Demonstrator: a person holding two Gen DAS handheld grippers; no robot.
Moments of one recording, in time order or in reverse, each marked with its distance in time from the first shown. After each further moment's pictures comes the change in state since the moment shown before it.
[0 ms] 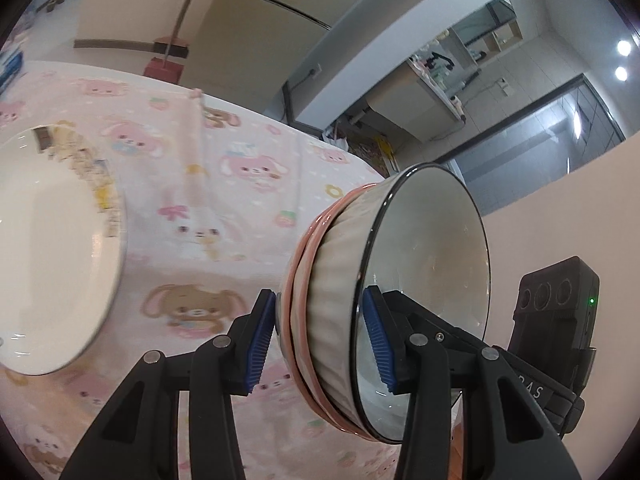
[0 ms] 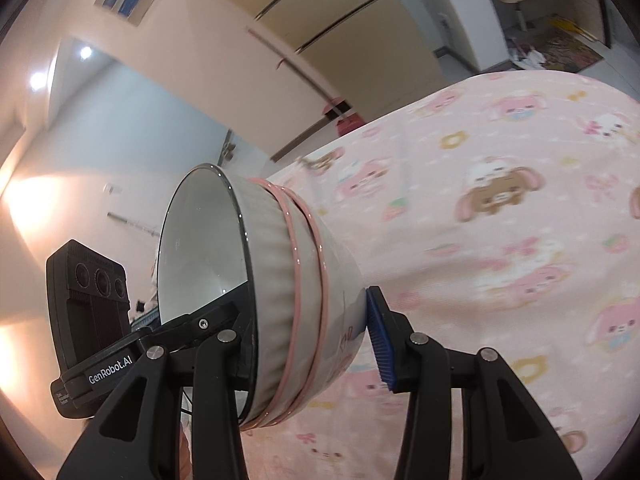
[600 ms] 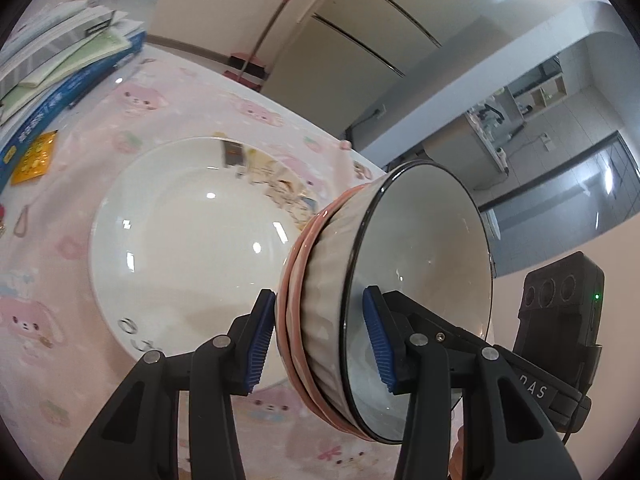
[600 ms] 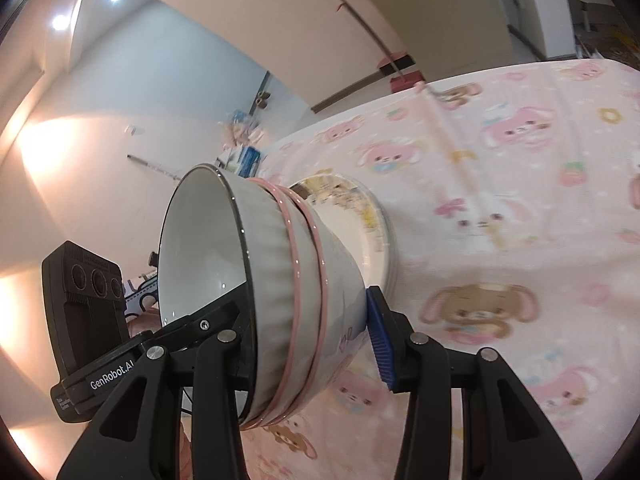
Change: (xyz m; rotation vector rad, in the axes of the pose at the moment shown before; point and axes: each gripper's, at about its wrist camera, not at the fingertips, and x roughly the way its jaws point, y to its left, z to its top) left arm -0.086 0.142 0.005 -0.146 -0.111 0.110; right arm 0.123 0.111 -0.027 -0.118 0.154 0.072
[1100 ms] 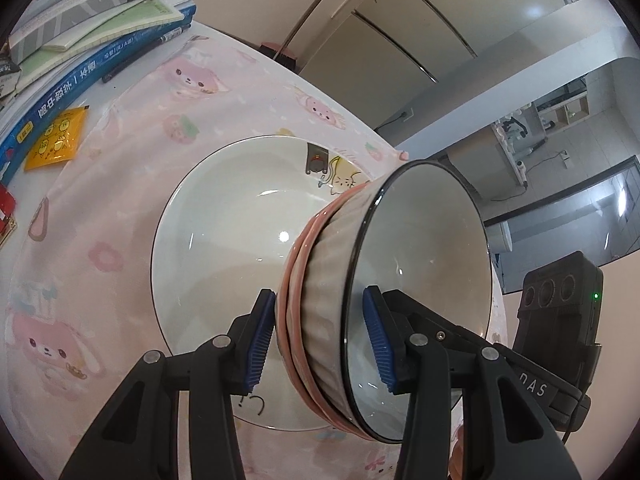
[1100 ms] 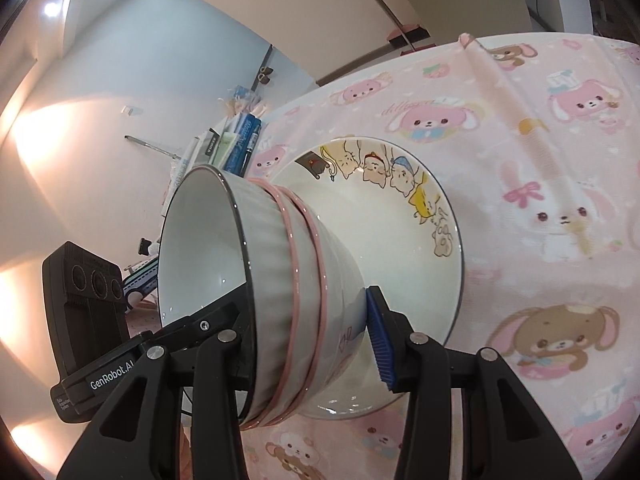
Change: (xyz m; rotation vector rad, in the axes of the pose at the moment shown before) left arm 0.021 0.067 0.020 -0.072 0.027 0.034; right arm 0.062 0.005 0.008 0.011 0.082 0.013
